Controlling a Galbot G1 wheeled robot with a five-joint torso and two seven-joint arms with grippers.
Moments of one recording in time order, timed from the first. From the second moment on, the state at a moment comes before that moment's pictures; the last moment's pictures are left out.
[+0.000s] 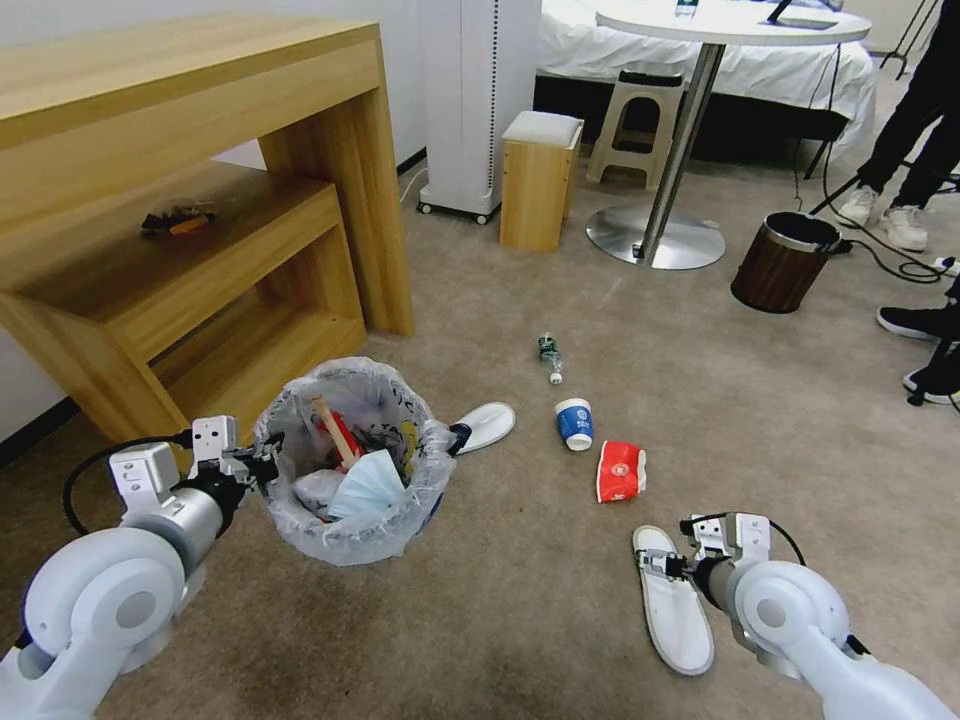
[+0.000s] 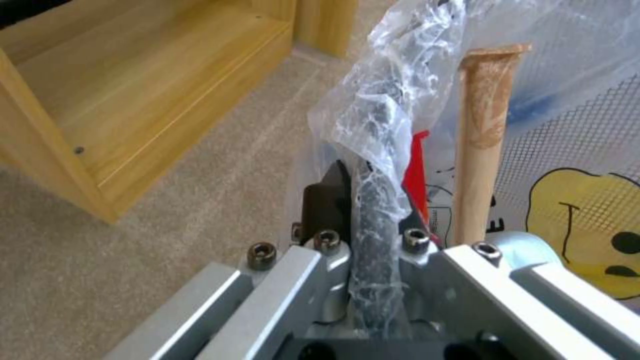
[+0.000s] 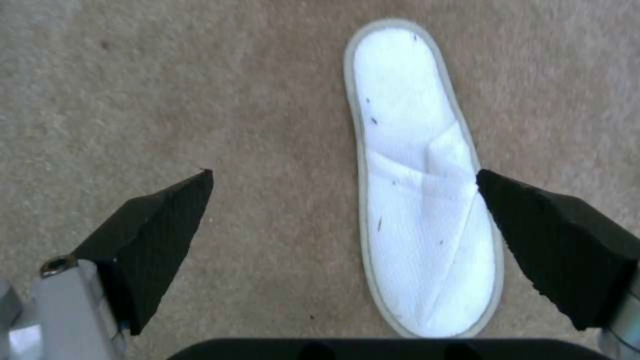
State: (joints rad) left arm 1.40 -0.86 -0.66 -2.27 -1.12 0.62 -0.52; right arm -1.32 0.88 0.36 1.92 1.26 -0.74 0.68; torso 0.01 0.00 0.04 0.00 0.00
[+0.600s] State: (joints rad) left arm 1.39 -0.87 -0.66 -2.26 -1.11 0.62 -0.52; right arm -1.32 0.91 0.30 1.82 1.23 -0.74 0.67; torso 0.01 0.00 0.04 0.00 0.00
